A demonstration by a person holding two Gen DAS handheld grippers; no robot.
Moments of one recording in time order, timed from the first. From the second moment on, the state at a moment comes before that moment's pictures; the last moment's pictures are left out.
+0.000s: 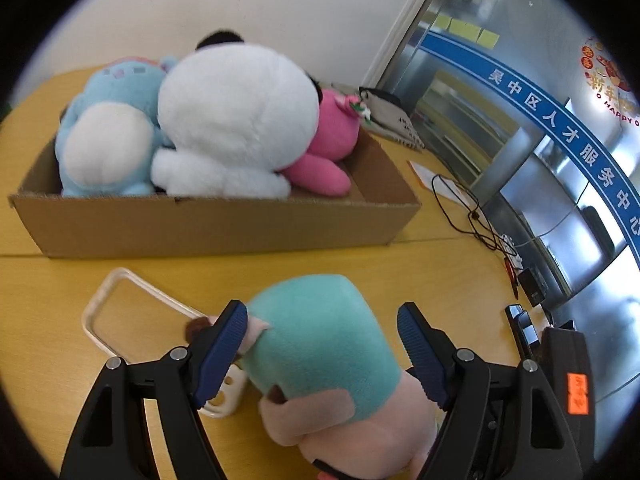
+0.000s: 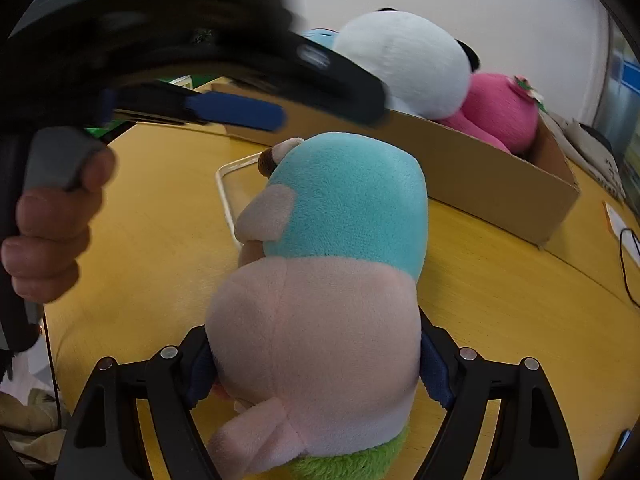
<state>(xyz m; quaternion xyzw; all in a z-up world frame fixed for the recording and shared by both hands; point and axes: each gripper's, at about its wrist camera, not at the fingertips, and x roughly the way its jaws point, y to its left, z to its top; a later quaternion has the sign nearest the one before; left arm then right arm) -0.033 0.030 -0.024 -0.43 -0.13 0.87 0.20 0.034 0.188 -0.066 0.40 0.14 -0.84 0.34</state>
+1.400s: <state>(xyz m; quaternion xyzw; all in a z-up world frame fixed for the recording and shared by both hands) -0.088 0.051 0.132 -0.29 -0.05 0.93 0.23 -0.008 0.208 0.064 0.25 0.11 -0.90 0.35</state>
